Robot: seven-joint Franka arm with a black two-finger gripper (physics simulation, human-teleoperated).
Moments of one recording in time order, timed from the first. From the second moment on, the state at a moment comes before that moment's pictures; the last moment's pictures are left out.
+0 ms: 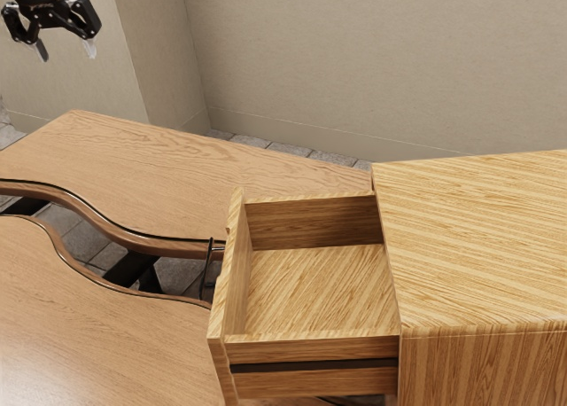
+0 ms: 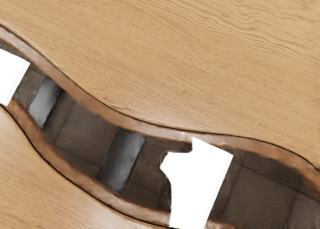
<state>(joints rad) -0.24 0.13 0.63 -1.22 -0.09 1.49 -0.06</state>
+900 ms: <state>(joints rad) 0.00 -0.44 0.33 -2.32 0.02 1.71 -0.12</state>
